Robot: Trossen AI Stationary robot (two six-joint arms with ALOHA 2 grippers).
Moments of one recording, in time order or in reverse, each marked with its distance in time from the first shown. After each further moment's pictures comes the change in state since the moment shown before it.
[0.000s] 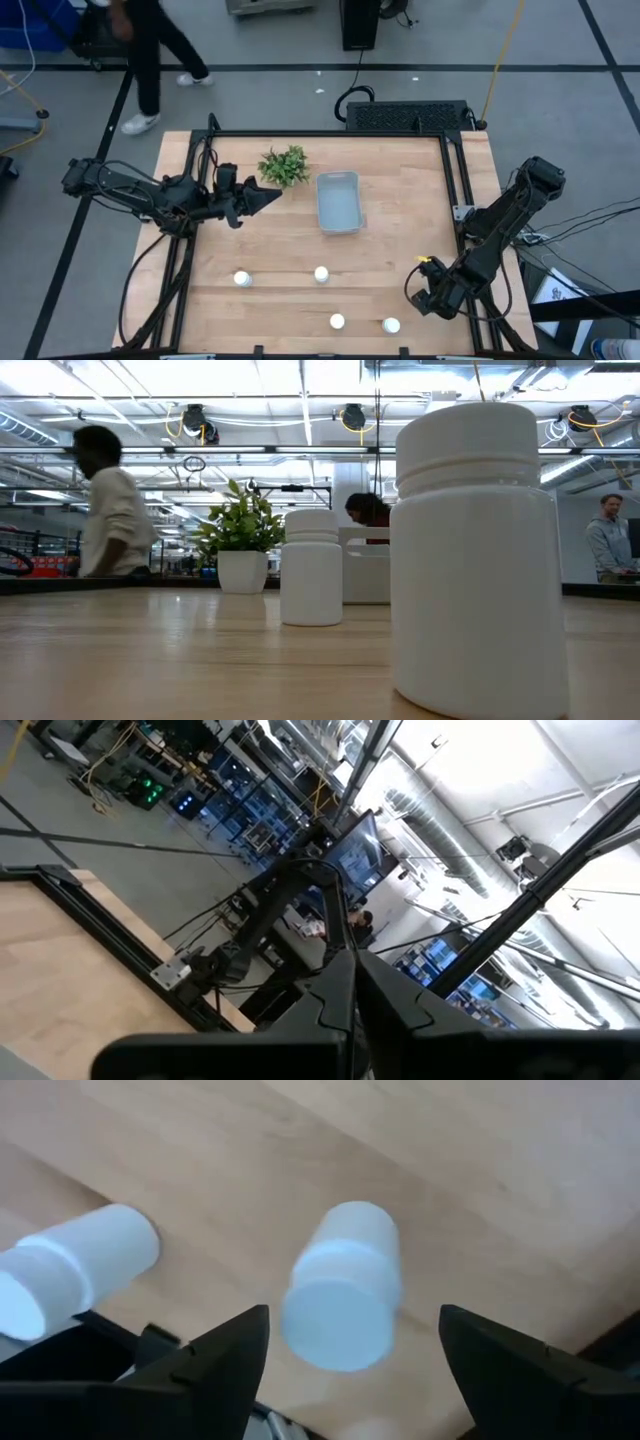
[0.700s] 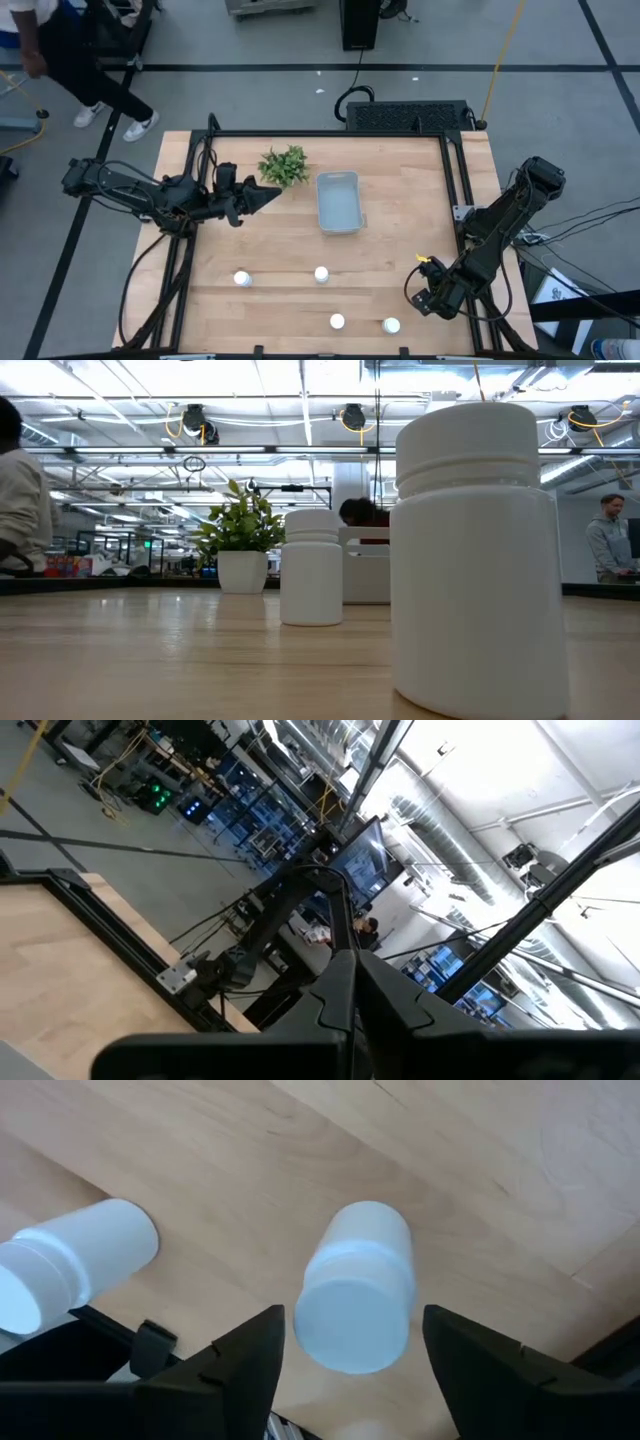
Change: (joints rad) left arm 0.000 0.000 0.000 0.001 -0.025 -0.003; right arm -0.001 0.001 0.000 -0.005 0.002 -0.023
